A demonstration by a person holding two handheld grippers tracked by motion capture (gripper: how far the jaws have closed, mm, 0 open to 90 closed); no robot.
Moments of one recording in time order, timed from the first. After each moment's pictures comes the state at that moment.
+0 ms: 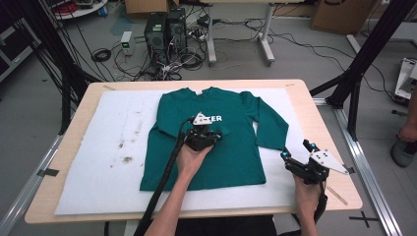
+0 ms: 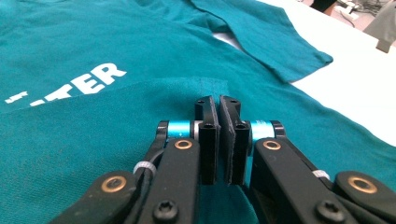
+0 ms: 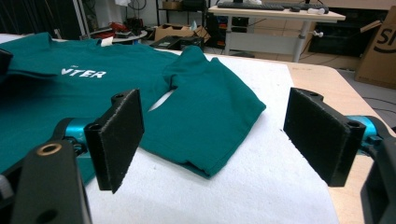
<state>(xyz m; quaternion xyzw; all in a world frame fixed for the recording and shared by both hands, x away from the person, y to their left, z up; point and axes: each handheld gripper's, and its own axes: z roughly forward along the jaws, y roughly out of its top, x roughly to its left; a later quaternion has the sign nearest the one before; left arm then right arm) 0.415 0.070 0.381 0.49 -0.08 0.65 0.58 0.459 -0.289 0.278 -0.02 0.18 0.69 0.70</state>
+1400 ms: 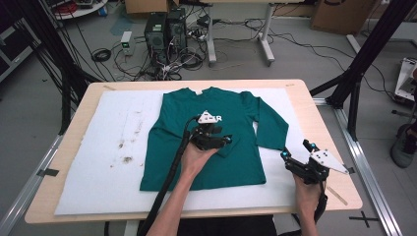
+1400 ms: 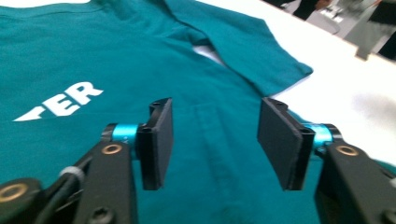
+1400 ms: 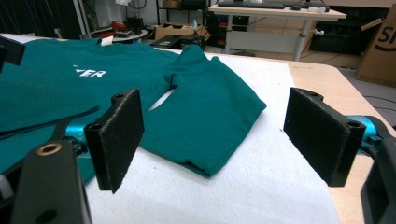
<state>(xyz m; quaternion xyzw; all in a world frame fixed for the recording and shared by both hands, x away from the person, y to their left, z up) 0.407 0.058 0.382 0.50 -0.10 0.65 0.57 0.459 -0.289 0.279 -0.02 0.18 0.69 0.70</state>
